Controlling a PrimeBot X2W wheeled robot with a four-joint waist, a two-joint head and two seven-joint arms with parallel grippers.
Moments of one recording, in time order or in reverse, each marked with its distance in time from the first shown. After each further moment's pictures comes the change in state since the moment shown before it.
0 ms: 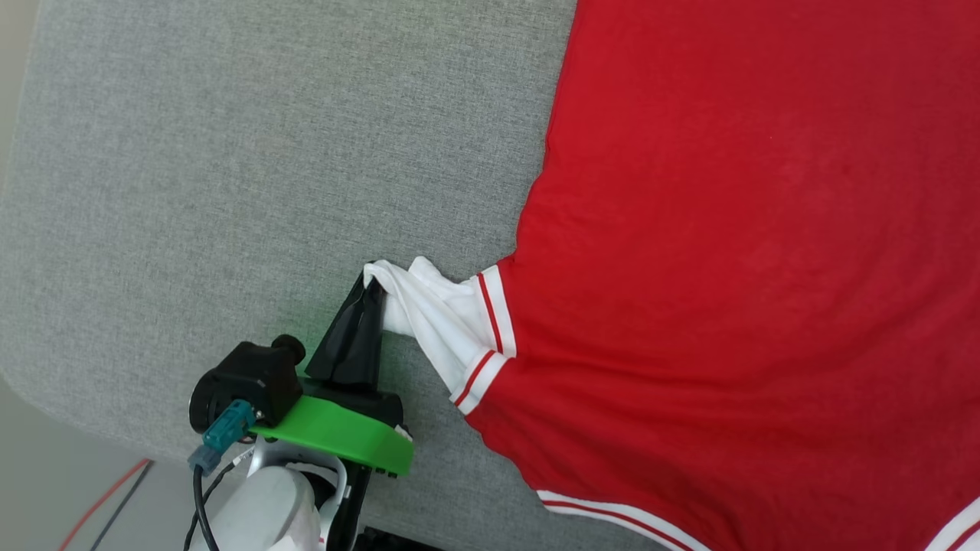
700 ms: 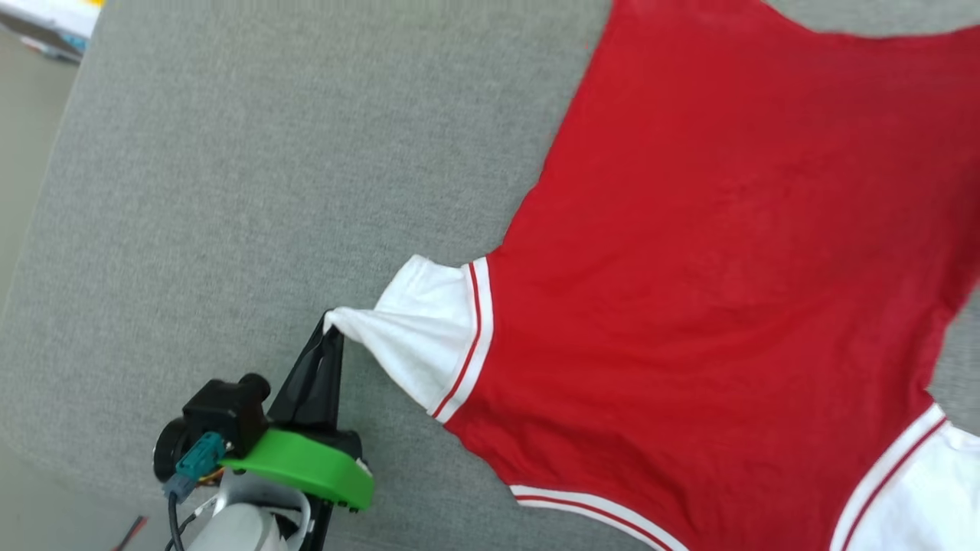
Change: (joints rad) left arm 0.091 0.031 0.058 0.055 0.001 -0.016 0.002; right arm 0.181 -0.159 0.149 -0.210 0.150 0.000 -0.295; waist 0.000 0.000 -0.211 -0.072
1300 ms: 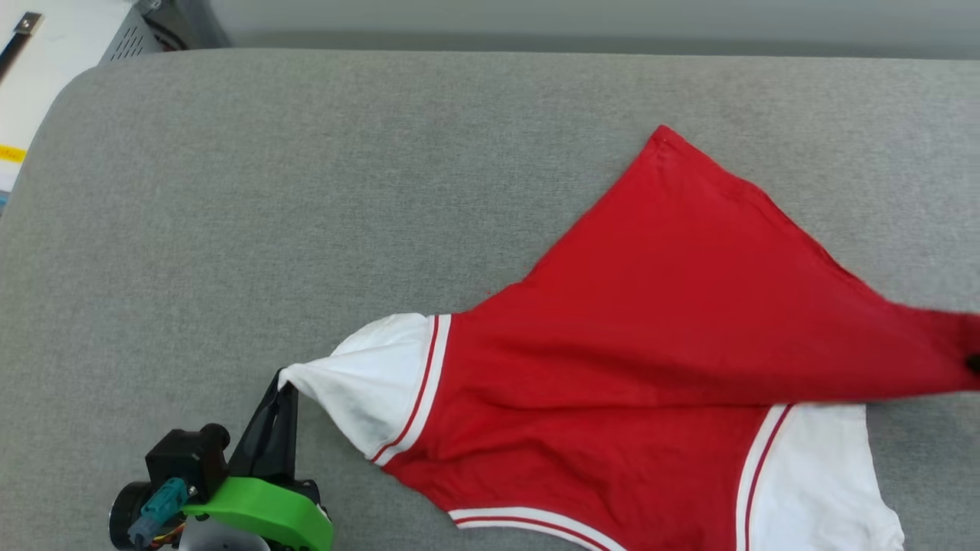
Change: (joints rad) left arm 0.132 0.066 0.039 -0.025 -0.034 0.053 0.019; right arm 0.717 -0.078 -0.125 -0.235 0.108 0.000 -0.201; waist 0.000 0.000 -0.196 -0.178
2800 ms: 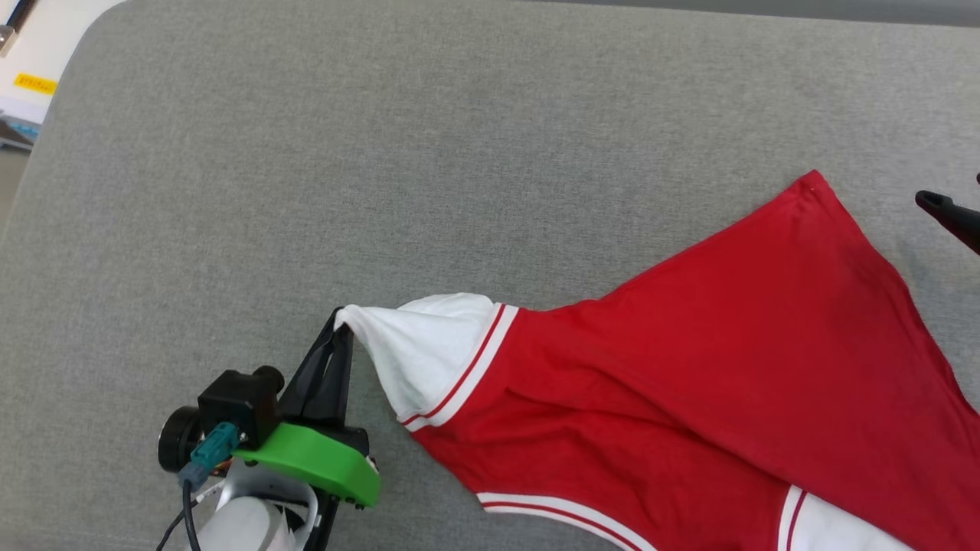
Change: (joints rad) left arm -0.148 -0.030 -0.081 0.005 0.043 -0.029 0.016; right arm -0.371 0.206 -0.069 -0.010 -0.165 0.000 0.303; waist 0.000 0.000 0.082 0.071
